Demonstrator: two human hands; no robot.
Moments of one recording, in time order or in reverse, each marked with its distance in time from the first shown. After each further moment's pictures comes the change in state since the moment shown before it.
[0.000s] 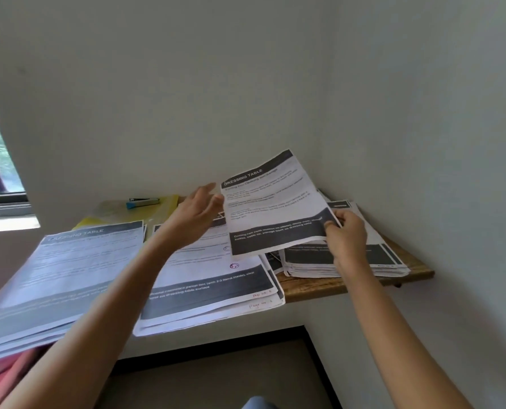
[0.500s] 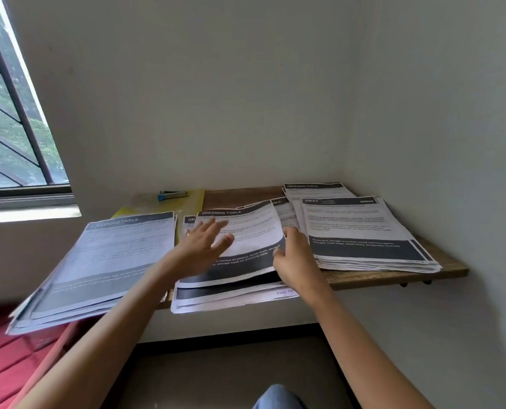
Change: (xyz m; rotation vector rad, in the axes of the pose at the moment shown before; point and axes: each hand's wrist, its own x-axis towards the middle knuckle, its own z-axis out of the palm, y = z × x) left_hand -0.055 -0.051 0.007 0.219 -0.223 -0.123; right_hand -0.090 -0.018 0.071 -0.388 -0.508 -0.235
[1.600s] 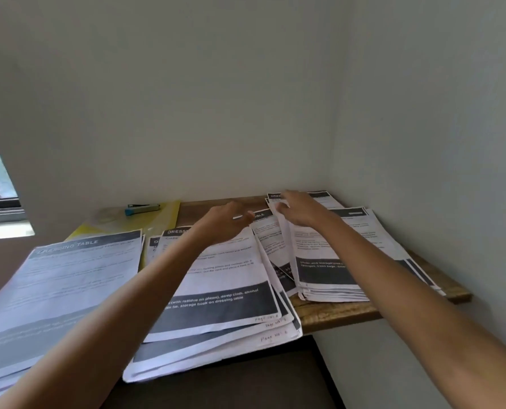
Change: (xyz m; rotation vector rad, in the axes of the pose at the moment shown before) left_hand 0.132 0.048 -0.004 0.029 0.007 0.048; right_hand 0.166 0.031 -0.062 -0.462 -0.162 -0.059
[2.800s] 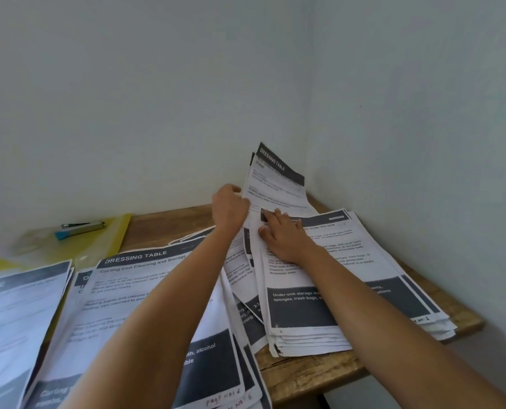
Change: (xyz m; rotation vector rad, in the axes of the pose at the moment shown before) left_hand 0.167 0.050 0.072 -0.566 0.432 -0.219; right_hand 0.055 0.094 0.070 0.017 0.023 0.002
